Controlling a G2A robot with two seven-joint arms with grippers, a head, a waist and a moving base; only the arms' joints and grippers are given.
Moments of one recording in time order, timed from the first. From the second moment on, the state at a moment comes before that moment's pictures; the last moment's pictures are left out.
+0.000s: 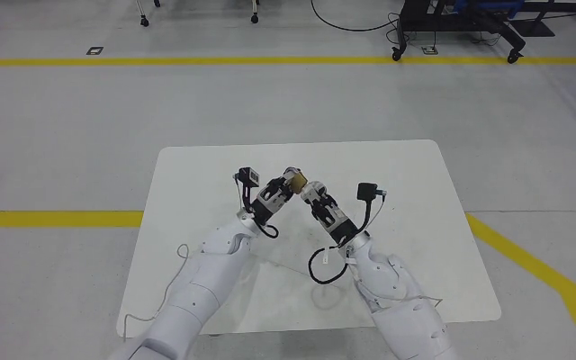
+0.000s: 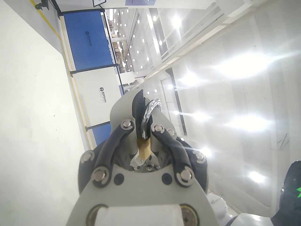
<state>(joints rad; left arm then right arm) 0.73 -1.60 -1.09 -0.67 -0.64 -0.63 -0.74 -1.18 -1.31 1.15 -1.53 -0.40 -0.33 0.05</state>
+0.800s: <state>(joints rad) 0.78 -1.61 -1.11 -0.75 -0.76 -0.49 -0.69 -1.24 -1.30 1.21 -1.59 -0.45 -0.34 -0.04</state>
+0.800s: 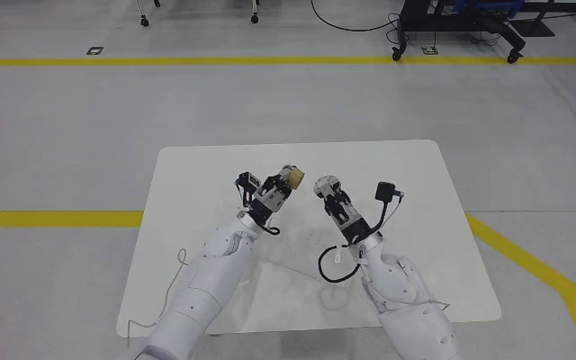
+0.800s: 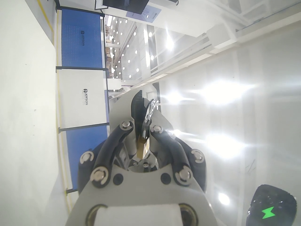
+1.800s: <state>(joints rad) 0.80 -1.63 -1.10 -0.79 -0.75 -0.41 -0.66 -1.26 -1.33 1.14 -1.59 -0.68 -0.22 -0.18</state>
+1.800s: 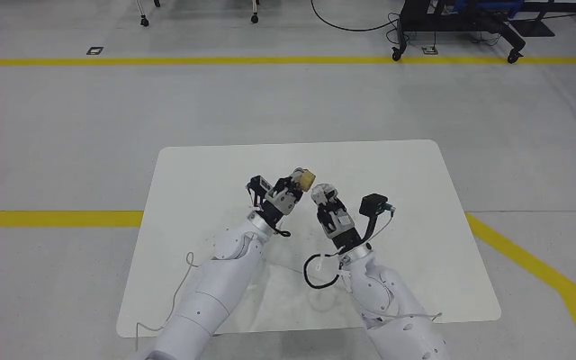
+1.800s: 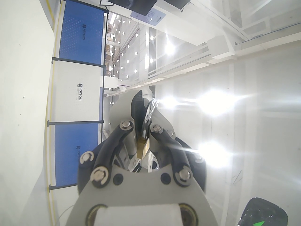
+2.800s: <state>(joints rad) 0.79 -1.63 -1.11 -0.76 -0.72 -0.40 -0.69 -1.24 -1.36 1.14 -1.55 -0.70 -0.19 -0.18</state>
